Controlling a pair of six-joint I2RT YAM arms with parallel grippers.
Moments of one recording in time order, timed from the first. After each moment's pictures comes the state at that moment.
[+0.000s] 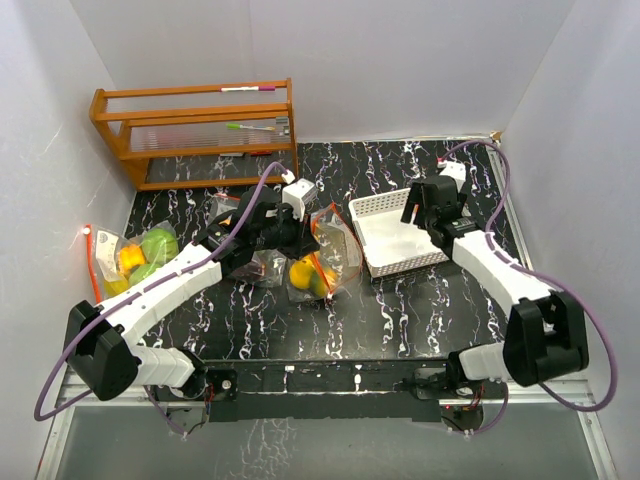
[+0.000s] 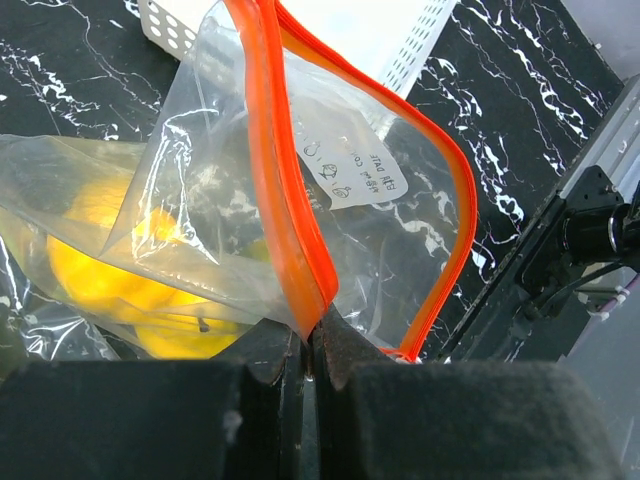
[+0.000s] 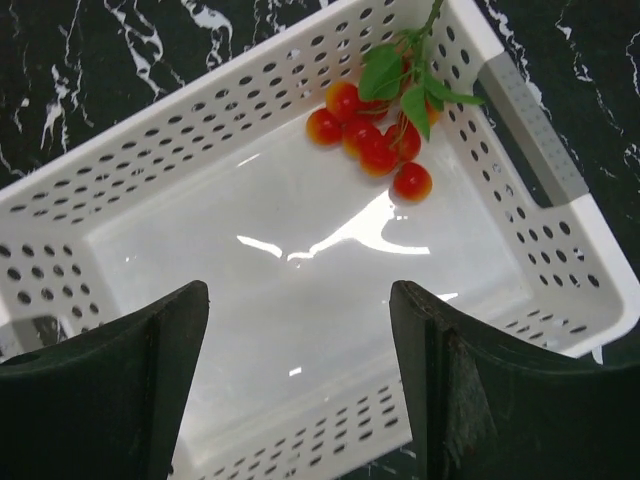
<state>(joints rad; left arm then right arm) -0.70 1.30 1.07 -0.35 0.30 -0.22 0.26 1.31 0.93 -0.28 0.33 0.37</state>
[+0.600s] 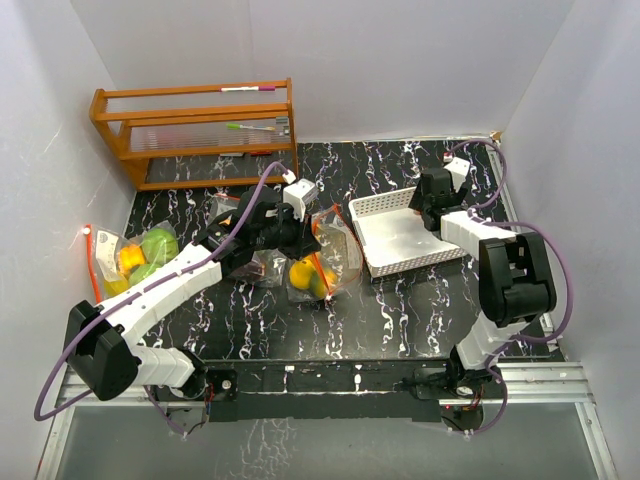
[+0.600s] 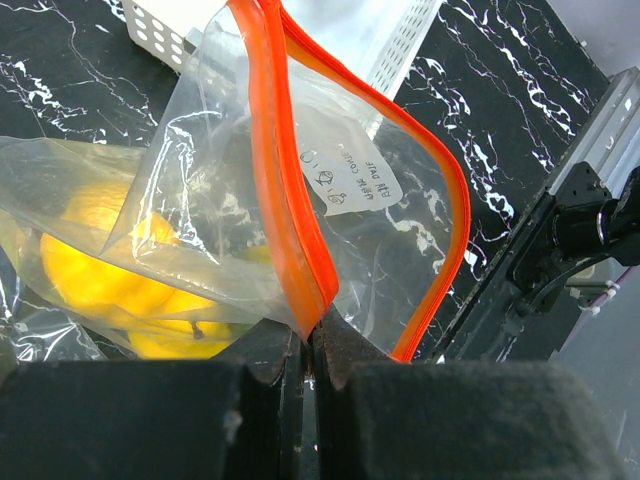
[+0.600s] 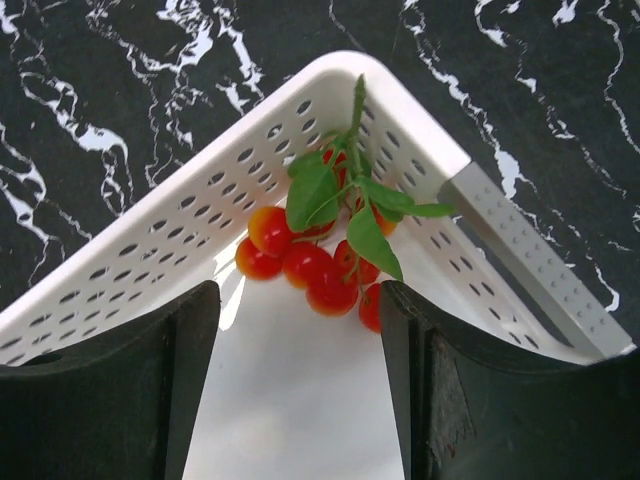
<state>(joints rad) -0.70 1.30 1.07 -0.34 0.32 -0.22 0.14 1.69 0.99 0.04 0.43 0.40</state>
